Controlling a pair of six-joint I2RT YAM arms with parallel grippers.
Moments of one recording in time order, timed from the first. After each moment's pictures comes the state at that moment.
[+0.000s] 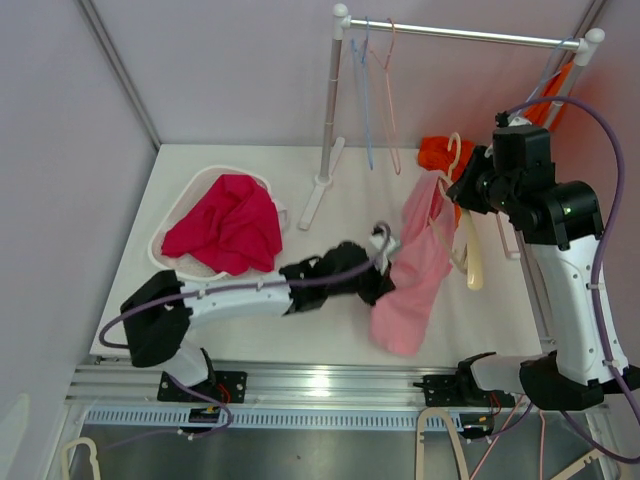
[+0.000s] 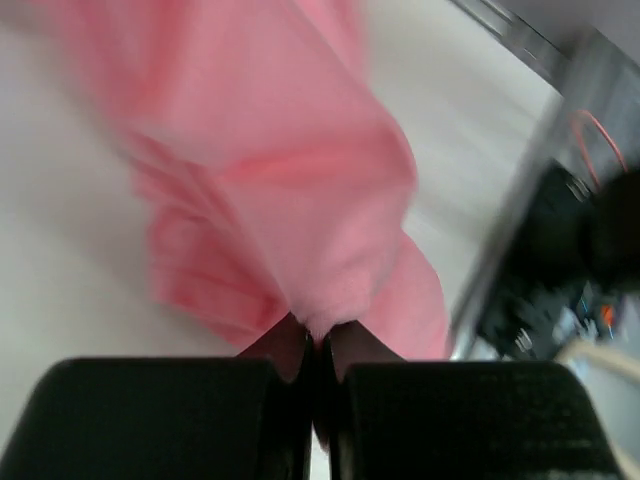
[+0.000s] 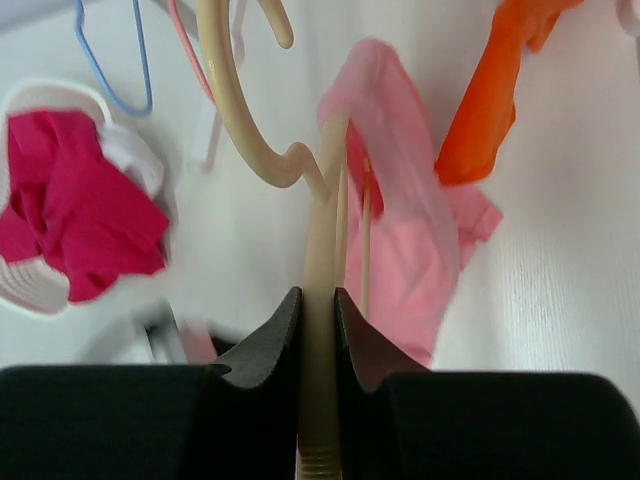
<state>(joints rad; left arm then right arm) -1.19 1.54 1.00 0.13 0.04 -0.25 0.32 1.30 1.91 -1.23 0.15 0.51</state>
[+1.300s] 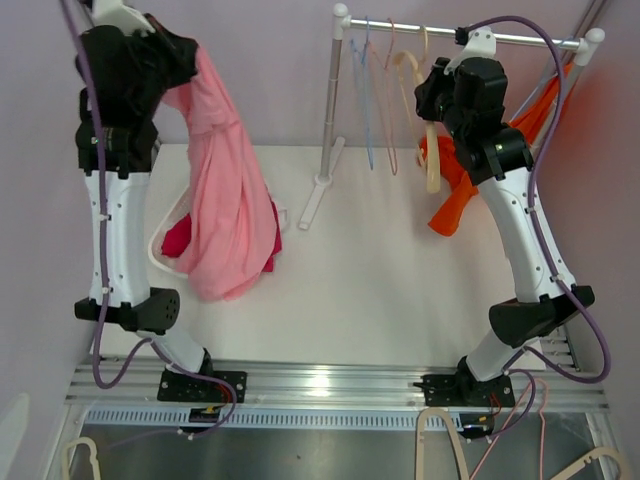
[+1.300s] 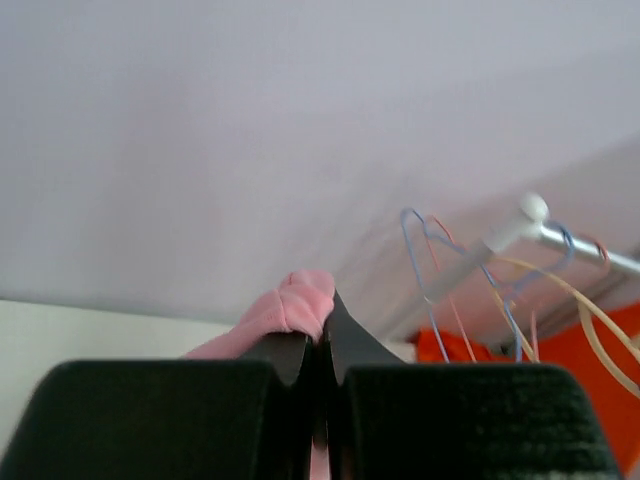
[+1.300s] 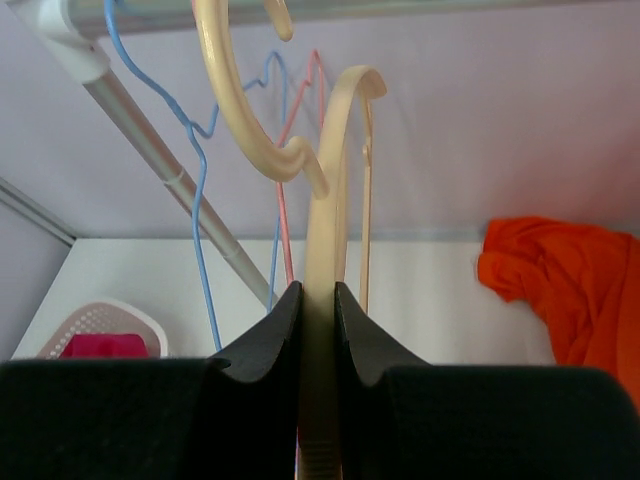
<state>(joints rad) -0.14 1.68 2.43 -0.69 0.00 -0.40 0.36 1.65 2.10 -0.59 0.19 0.26</state>
